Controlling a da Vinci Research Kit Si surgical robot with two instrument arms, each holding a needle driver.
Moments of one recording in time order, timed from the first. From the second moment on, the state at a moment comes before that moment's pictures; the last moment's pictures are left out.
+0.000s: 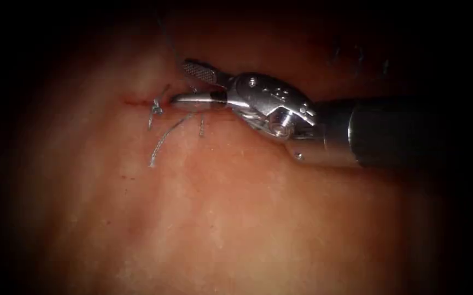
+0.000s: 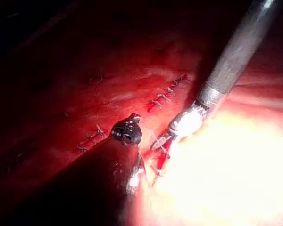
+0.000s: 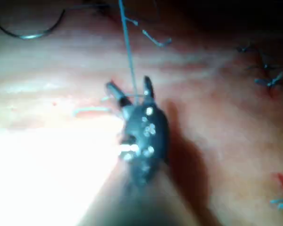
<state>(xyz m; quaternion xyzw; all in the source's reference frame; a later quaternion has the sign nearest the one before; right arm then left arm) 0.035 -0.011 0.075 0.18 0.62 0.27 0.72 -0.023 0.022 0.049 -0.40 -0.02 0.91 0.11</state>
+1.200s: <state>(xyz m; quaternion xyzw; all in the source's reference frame) 0.038 -0.012 0.078 0.19 0.62 0.25 0.72 -0.025 0.021 0.048 -0.40 -0.02 0.91 0.11</state>
